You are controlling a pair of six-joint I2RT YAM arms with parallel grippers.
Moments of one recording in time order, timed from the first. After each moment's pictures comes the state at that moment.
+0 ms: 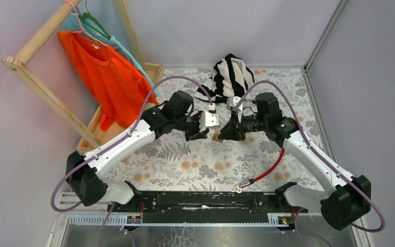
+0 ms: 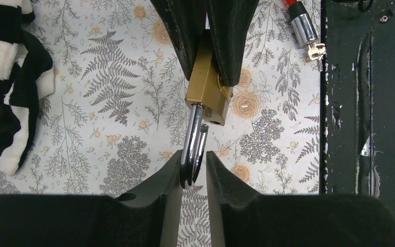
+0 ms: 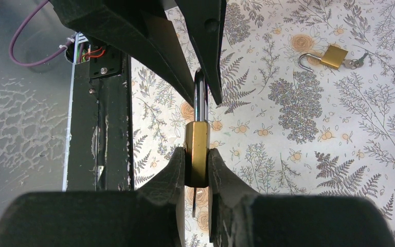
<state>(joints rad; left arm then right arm) -0.75 1.39 1.25 -0.64 0.57 0.62 0.47 1.15 0.94 -0.38 -0.93 -0.32</state>
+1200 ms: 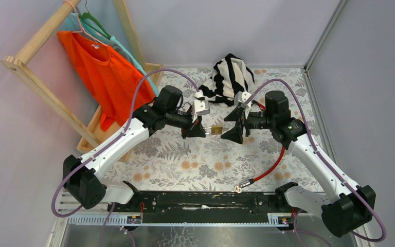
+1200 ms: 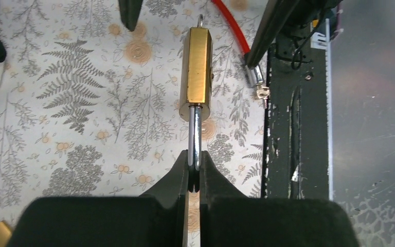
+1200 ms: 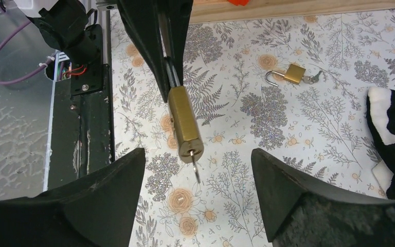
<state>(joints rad) -0.62 1.35 1.21 -0.58 0.80 0.37 0.41 1.09 0.94 -0.33 -0.93 -0.30</state>
